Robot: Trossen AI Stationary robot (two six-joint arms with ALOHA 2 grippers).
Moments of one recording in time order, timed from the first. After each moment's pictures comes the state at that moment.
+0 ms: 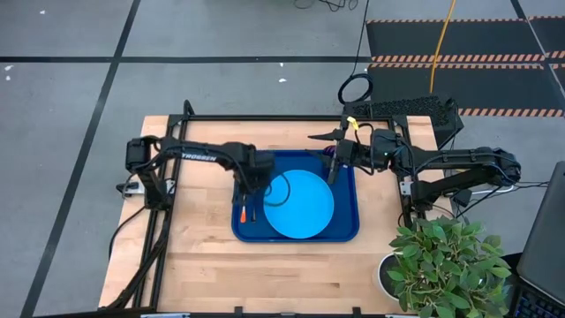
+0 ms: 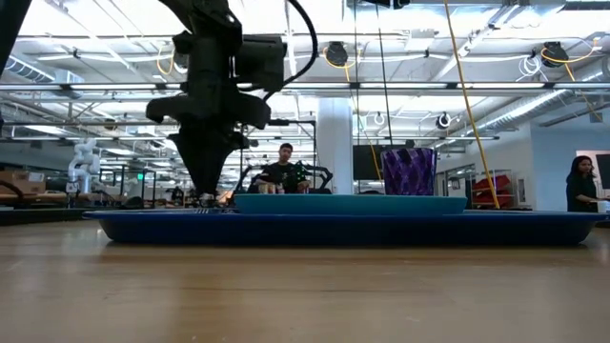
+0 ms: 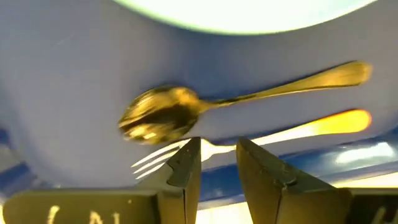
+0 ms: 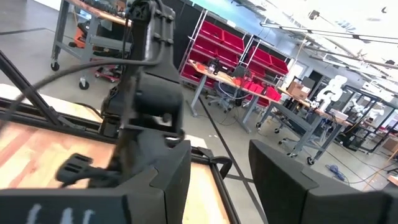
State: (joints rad) left arm 0.19 1.79 1.24 -0.96 0.08 0.37; right arm -0.10 1.12 0.87 0.27 0.13 -0.40
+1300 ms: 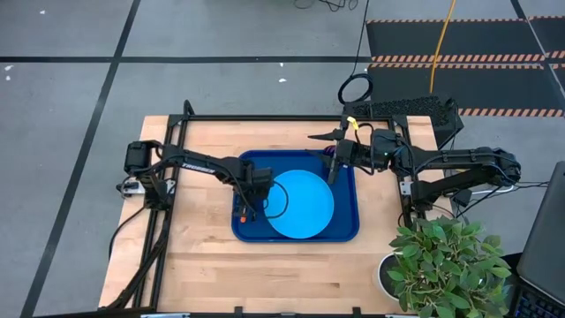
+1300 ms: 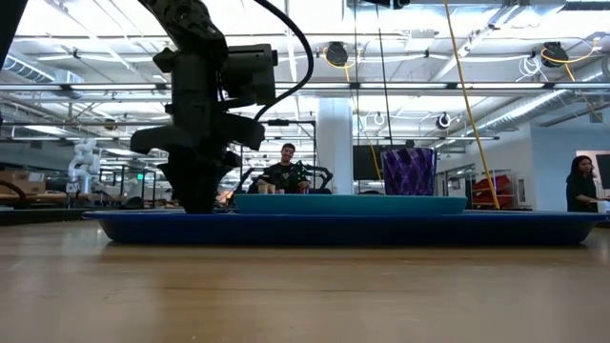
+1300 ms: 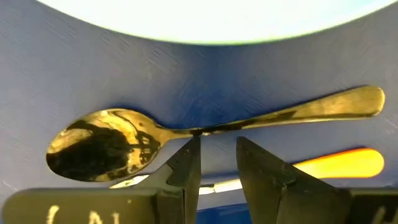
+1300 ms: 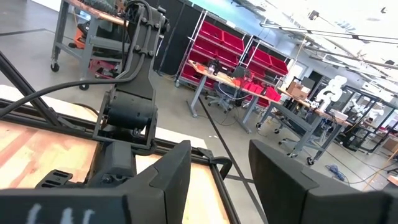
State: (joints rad) left arm 0.08 1.79 1.07 -0.73 0.05 0.25; right arm -0.10 1.12 0.87 0.28 0.13 -0.40
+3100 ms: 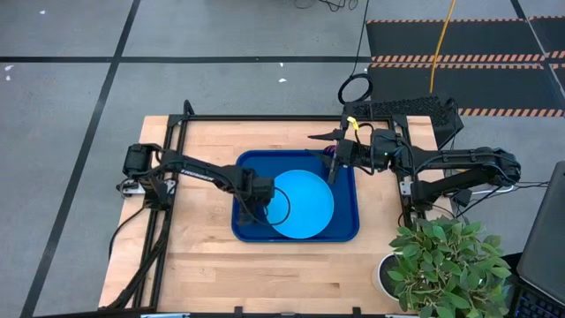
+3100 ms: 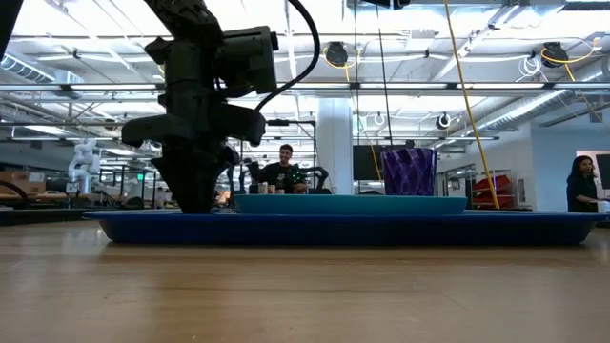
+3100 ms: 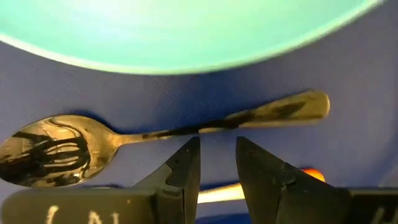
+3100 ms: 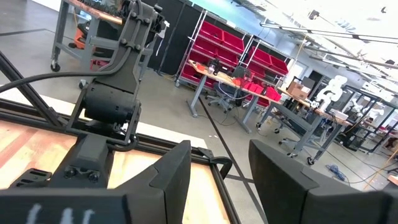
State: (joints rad) left arm 0.00 1.79 1.08 -0.70 0.05 0.11; right arm -0.10 1.12 0.87 0.27 0.13 -0.40
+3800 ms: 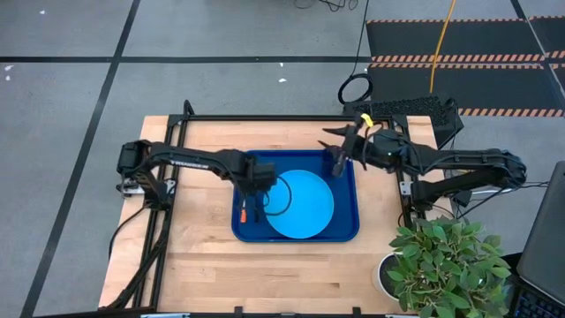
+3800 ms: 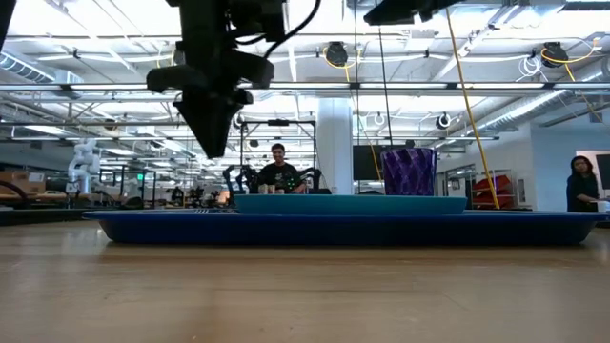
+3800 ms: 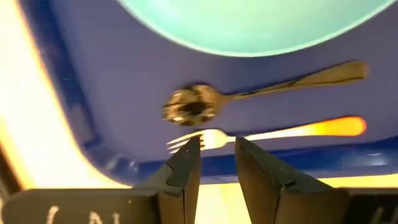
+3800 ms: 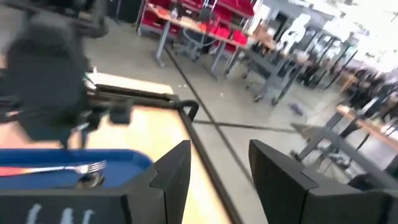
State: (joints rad) left arm 0.03 1.74 1.35 -1.07 -0.16 0.25; right arm -0.10 1.04 0.87 0.03 0.37 -0.34
